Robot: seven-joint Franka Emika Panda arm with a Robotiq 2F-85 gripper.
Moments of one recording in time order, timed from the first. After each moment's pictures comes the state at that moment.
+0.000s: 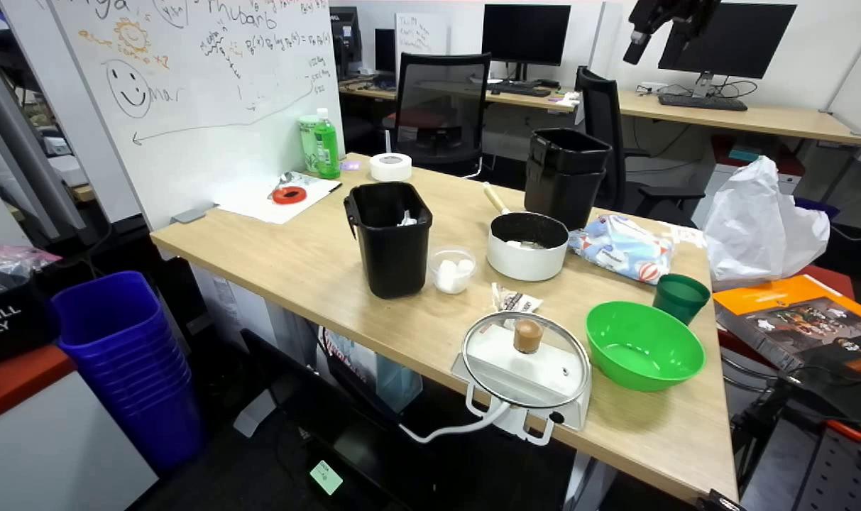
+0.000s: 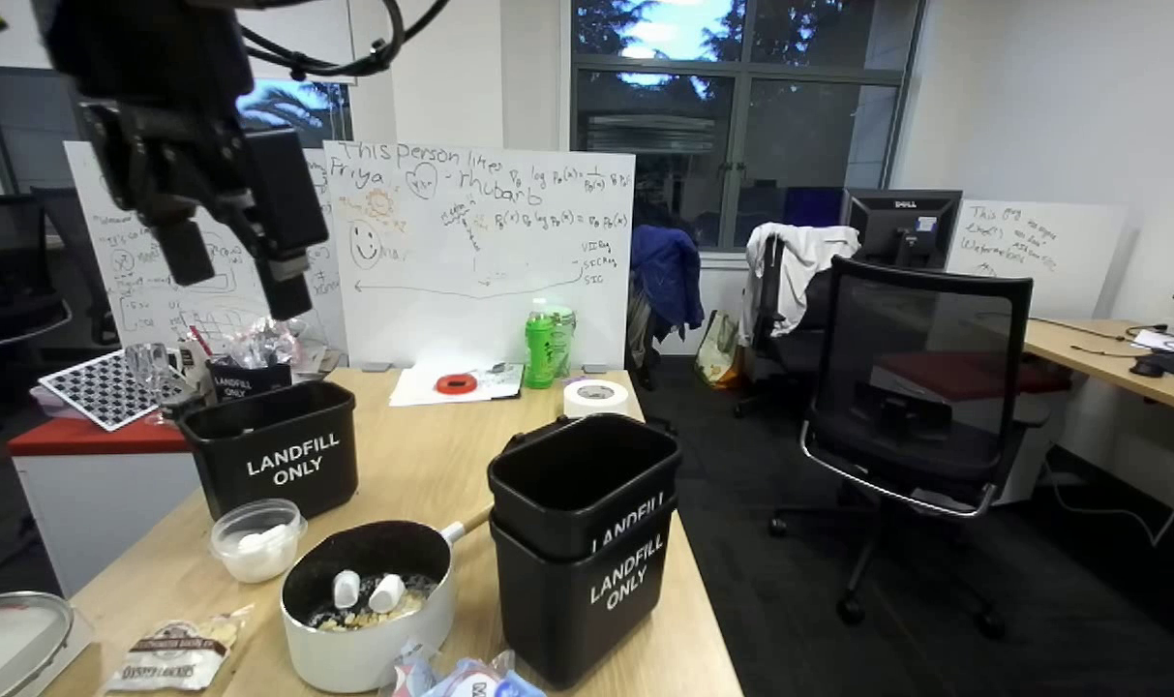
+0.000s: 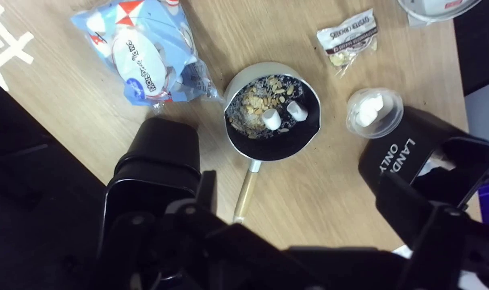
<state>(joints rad) -0.03 -0.18 -0.24 -2.08 0.09 2.10 -0.17</state>
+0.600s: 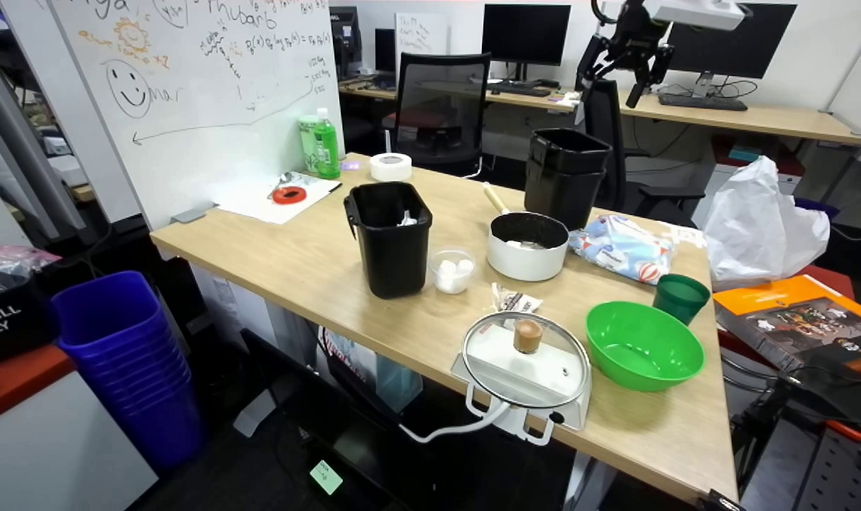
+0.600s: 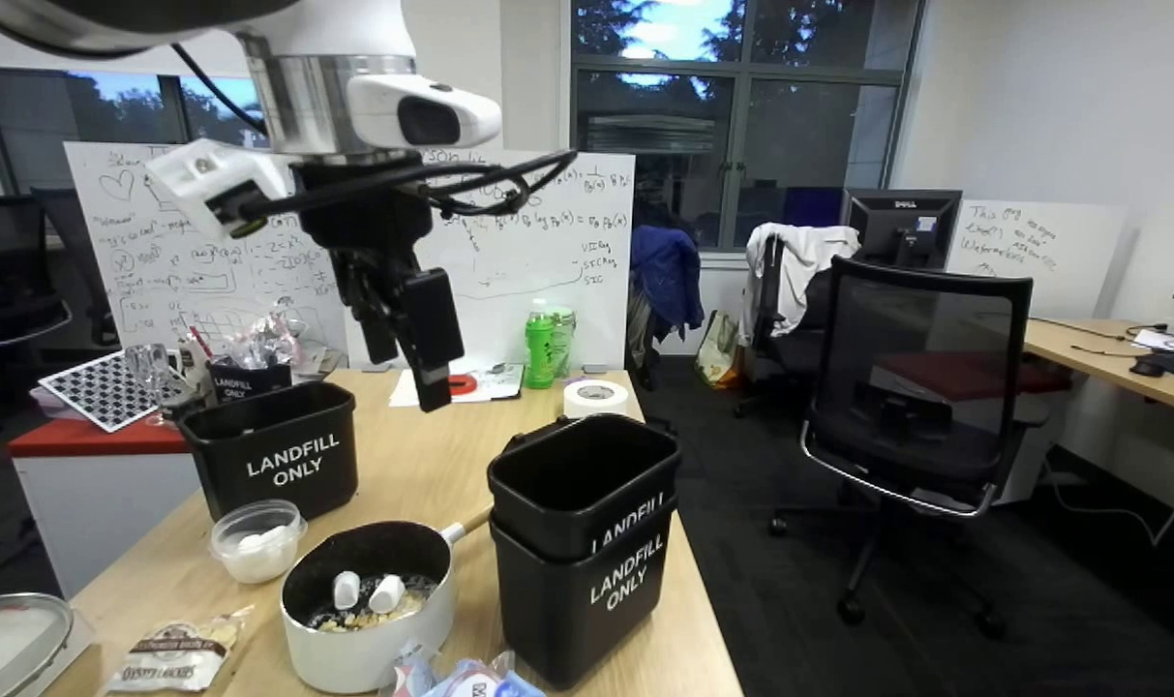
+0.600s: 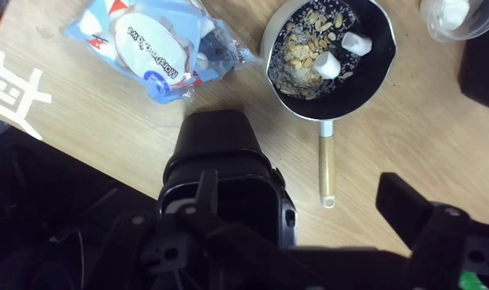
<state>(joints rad) -0.09 0.14 -0.23 -1.90 0.11 2.22 0.14</state>
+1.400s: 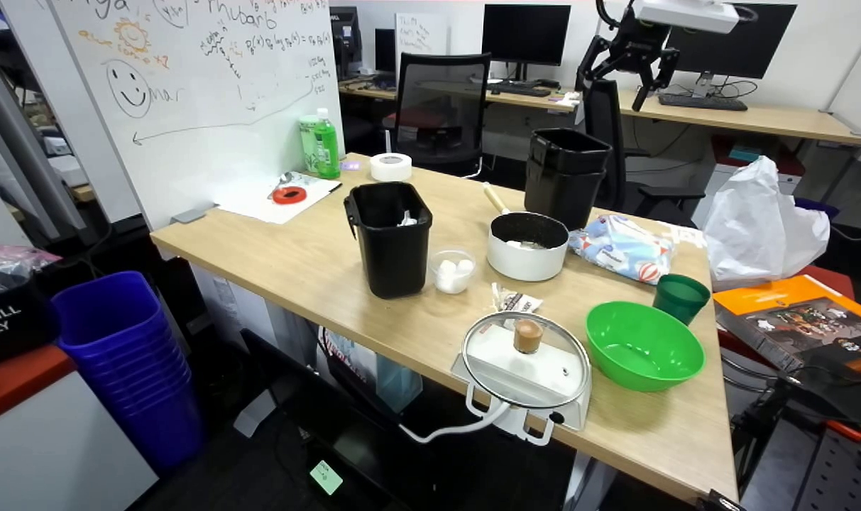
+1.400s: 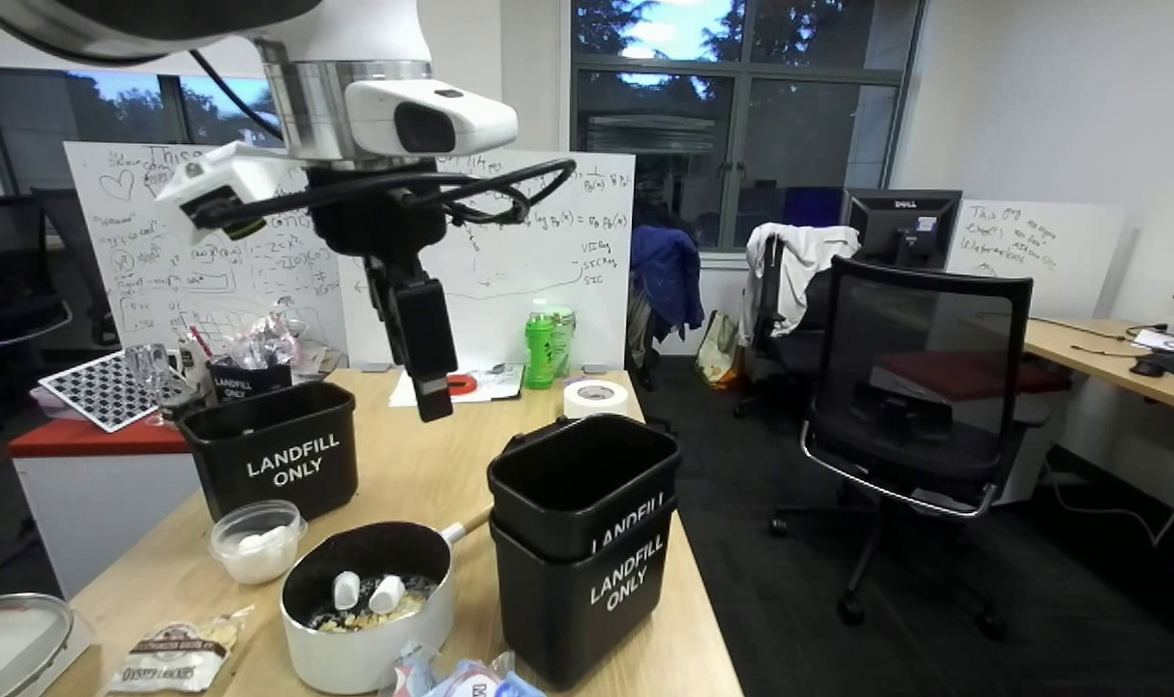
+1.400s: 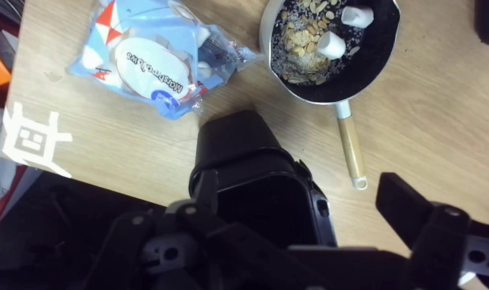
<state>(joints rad) -0.11 0.15 -0.23 -1.89 0.10 2.22 0.34</state>
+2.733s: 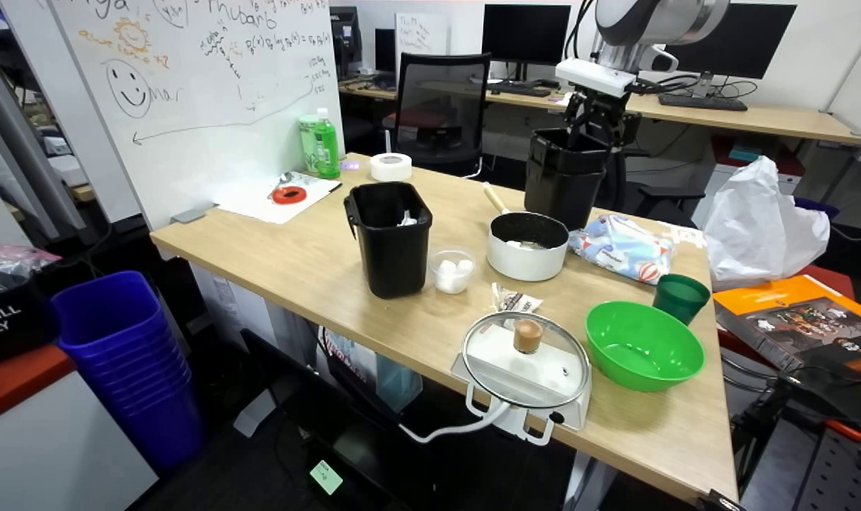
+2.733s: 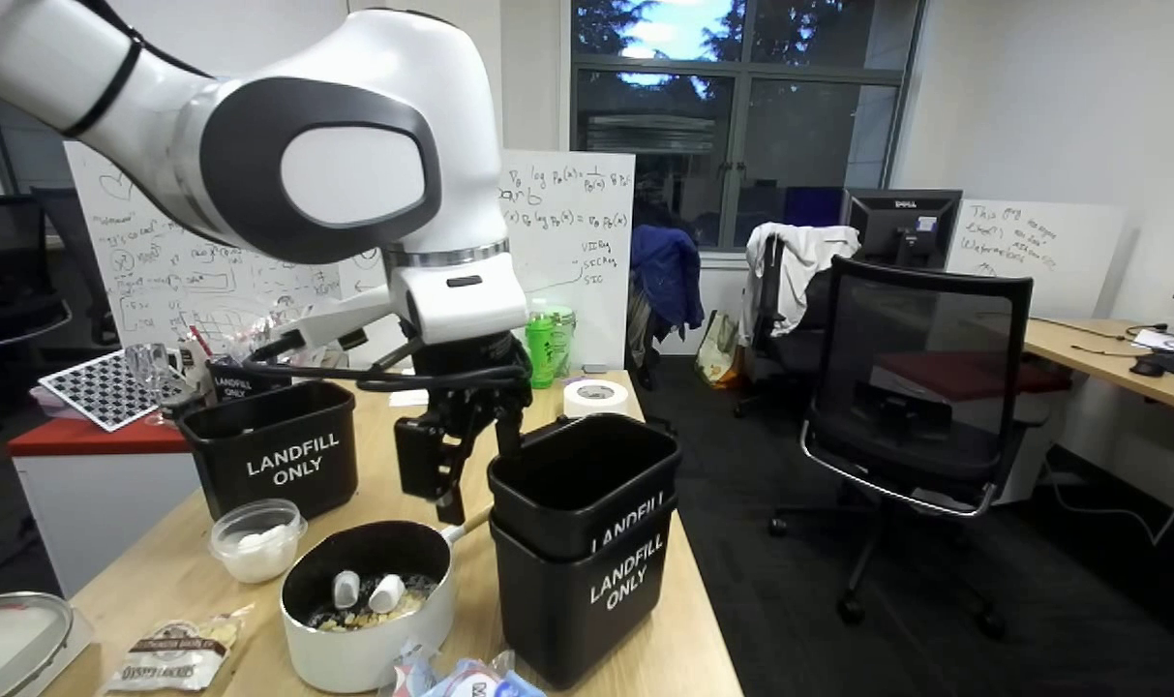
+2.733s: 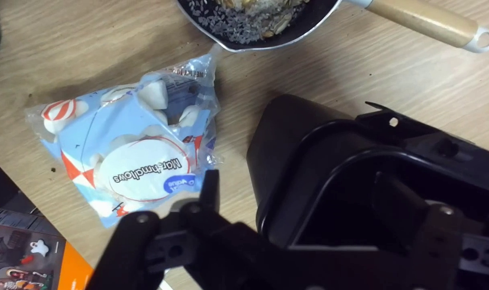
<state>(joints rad) -0.12 0.42 -0.24 -1.78 0.12 2.31 1.21</state>
